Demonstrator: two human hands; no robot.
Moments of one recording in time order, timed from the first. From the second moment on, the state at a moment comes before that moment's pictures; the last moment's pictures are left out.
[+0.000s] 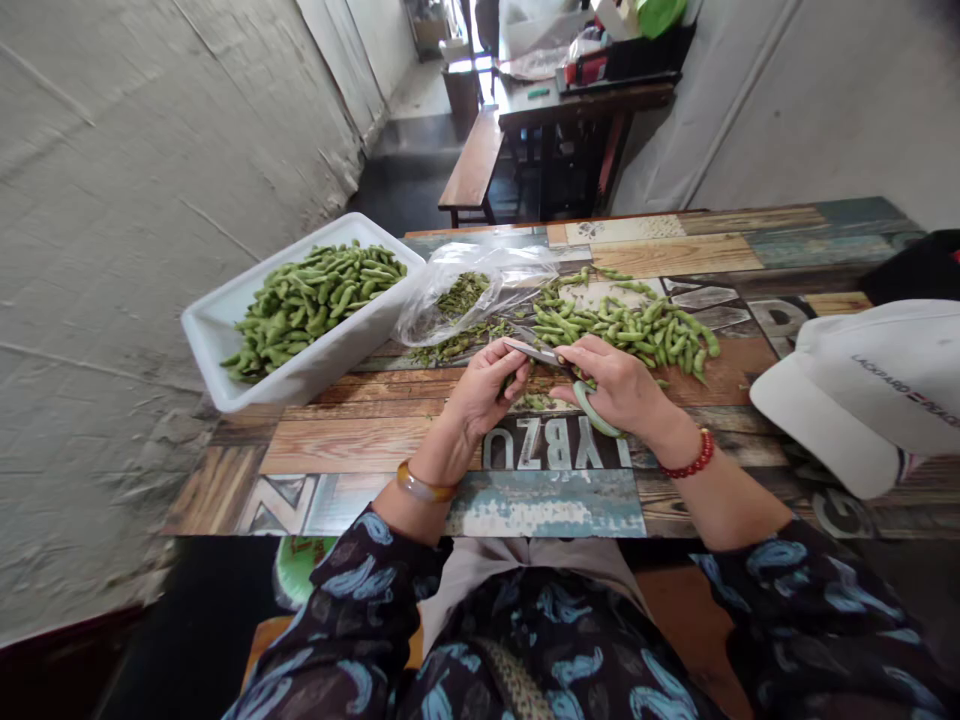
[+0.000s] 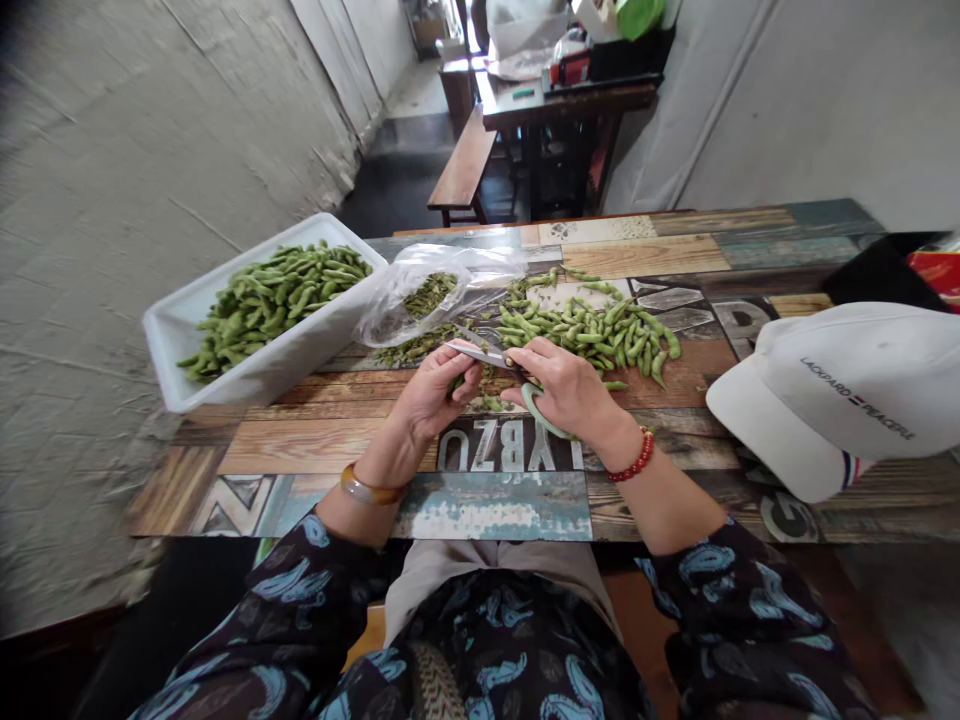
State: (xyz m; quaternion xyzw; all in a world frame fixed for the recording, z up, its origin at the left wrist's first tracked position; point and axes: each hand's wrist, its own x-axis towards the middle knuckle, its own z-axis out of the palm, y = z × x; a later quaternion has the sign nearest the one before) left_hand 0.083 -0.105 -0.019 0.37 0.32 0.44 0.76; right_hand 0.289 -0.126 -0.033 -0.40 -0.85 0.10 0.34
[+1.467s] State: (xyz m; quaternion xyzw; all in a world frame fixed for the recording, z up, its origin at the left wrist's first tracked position) left_hand -0.085 0.007 0.082 0.62 0.69 0.38 0.05; right_hand 0.306 -0.116 -0.030 -0.46 -0.78 0.06 0.41
